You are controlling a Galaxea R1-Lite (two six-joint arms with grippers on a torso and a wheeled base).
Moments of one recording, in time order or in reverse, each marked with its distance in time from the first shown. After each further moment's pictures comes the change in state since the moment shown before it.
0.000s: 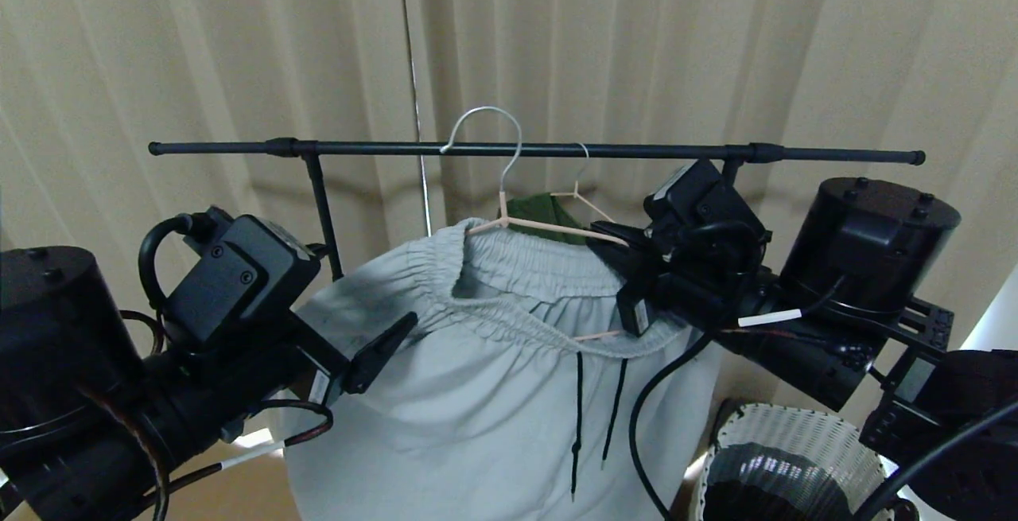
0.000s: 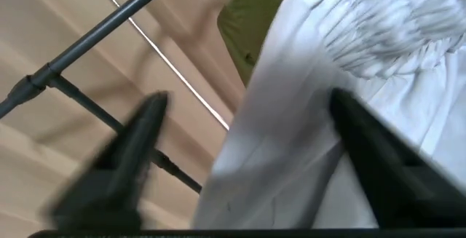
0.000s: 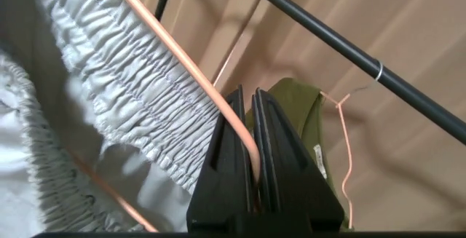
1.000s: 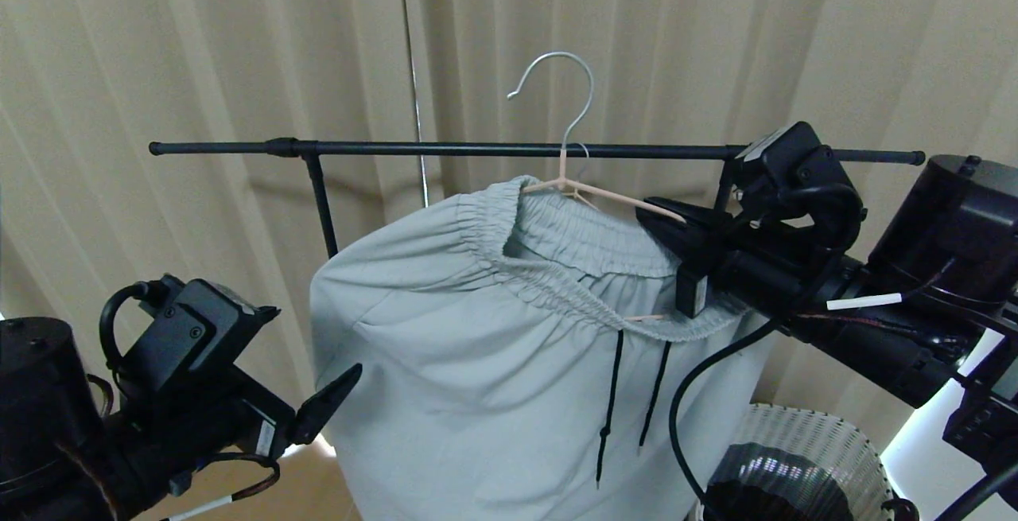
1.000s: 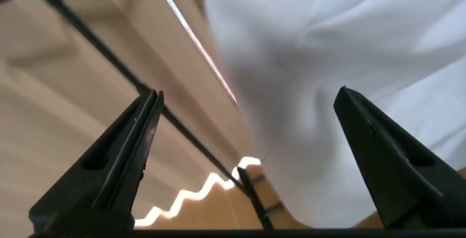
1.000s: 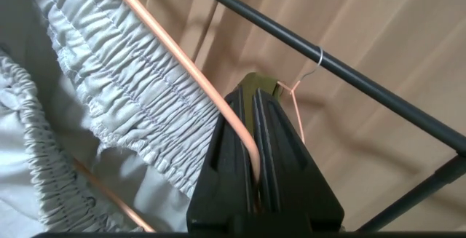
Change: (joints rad) left arm 0.148 -0.036 0.179 -0.020 -0.051 -0.089; right arm -0.059 -0.118 0.057 0.009 0.001 0.053
